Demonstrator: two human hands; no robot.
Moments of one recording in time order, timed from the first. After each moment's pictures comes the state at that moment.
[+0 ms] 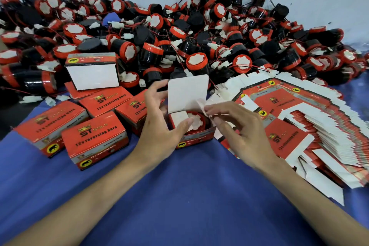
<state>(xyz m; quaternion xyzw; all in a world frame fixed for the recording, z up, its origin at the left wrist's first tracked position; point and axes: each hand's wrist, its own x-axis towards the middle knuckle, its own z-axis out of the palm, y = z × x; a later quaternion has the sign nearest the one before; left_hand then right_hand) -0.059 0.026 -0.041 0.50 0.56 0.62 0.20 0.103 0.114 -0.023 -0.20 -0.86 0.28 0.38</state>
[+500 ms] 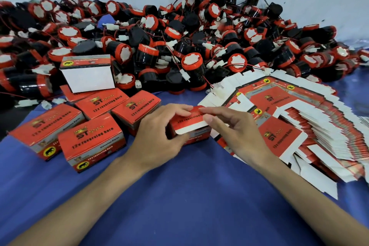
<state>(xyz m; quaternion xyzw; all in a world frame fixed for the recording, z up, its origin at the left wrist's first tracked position) -0.065 0.022 -0.043 0.64 0.60 0.48 0.05 0.100 0.112 -0.025 -0.25 -0.80 0.42 0.35</state>
